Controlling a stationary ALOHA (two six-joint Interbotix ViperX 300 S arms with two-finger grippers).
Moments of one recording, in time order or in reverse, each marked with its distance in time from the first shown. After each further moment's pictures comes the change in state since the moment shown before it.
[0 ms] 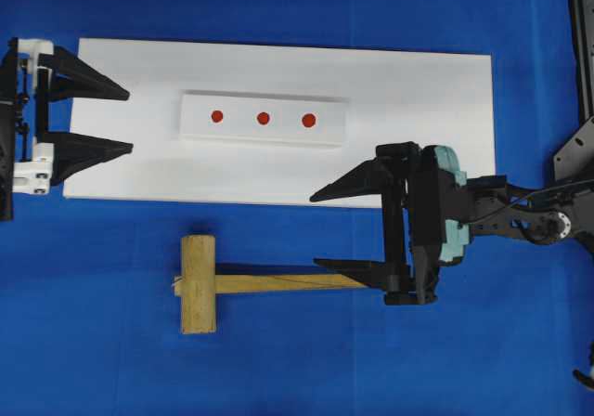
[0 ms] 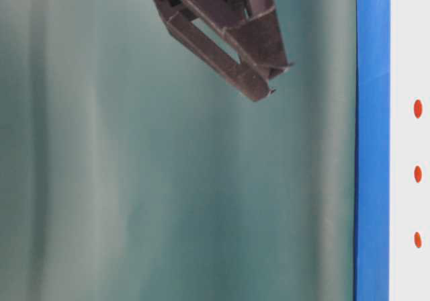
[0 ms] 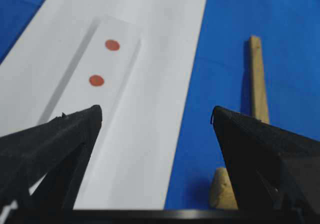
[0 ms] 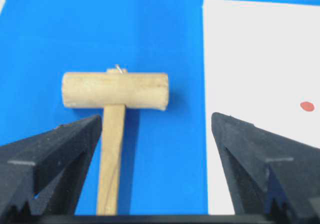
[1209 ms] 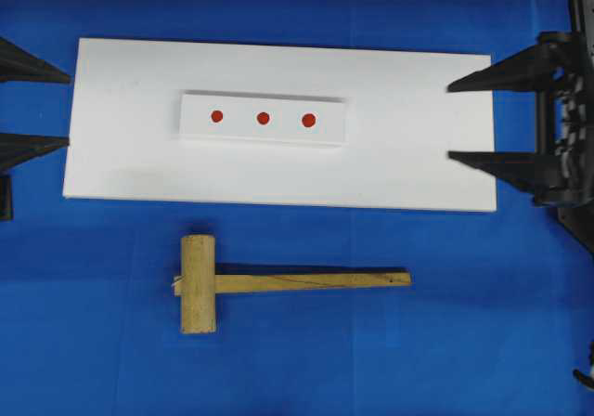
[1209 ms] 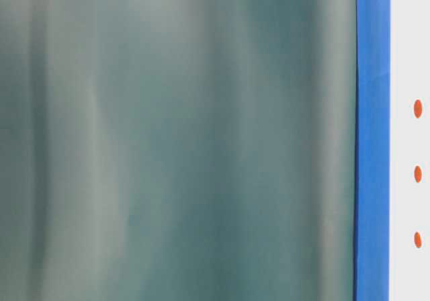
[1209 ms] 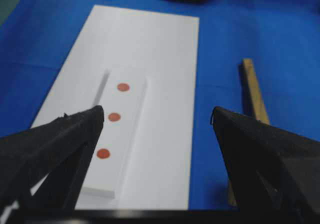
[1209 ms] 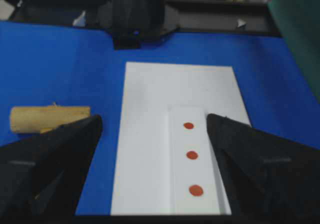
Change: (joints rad) left arm -0.002 -0.367 0.048 0.000 0.164 0.195; right arm -0.298 -0.698 0.334 -0.003 0.204 -0.176
